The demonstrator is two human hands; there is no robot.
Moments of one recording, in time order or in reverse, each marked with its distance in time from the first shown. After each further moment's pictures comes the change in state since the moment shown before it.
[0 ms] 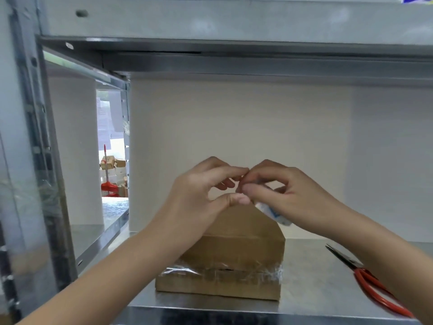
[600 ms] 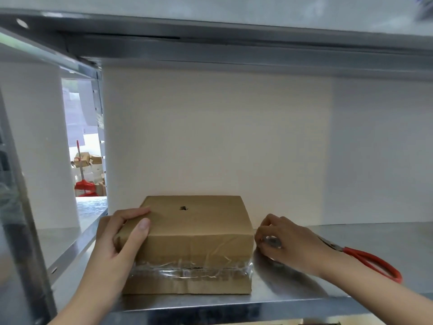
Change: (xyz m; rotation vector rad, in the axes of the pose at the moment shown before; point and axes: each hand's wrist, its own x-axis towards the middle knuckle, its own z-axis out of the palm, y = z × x) left_hand -0.096 -0.071 -0.016 -0.271 0.331 -0.613; right_hand -0.049 0.131 0.028 -0.616 -0.232 0.225
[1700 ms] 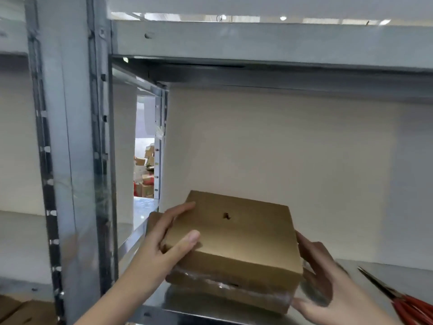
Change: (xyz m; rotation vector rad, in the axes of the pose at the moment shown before) left_hand 0.002 0.023 -0.025 -0.040 -0.193 -0.037; right_hand -0.029 -0.058 -0.008 0.852 0.057 -0.151
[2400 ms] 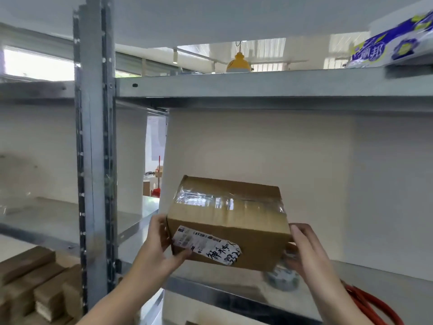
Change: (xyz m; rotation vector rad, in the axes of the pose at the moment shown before) left_hand -0.072 0.028 0.078 0.234 0.182 -0.006; right_hand -0.038 -0.002 -0.051 0.421 0.317 0.145
